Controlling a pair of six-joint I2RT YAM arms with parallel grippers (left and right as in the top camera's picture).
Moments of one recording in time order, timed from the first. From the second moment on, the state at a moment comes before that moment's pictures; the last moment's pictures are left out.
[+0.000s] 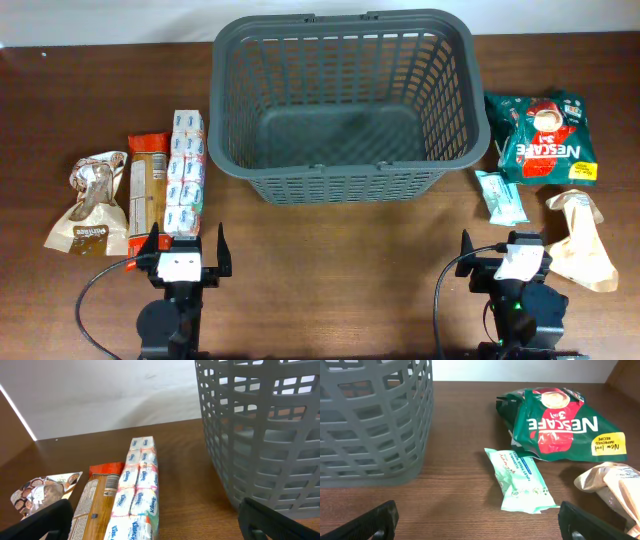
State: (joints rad) left arm -0.02 0.01 0.06 -0.16 -0.06 0.13; right arm -0.09 0.01 0.14 -0.45 -0.01 -0.04
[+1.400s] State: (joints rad) left arm -0.02 0.02 0.06 -0.16 -0.06 0.13; right arm -0.21 0.41 0.50 -0.46 -0.06 0.24
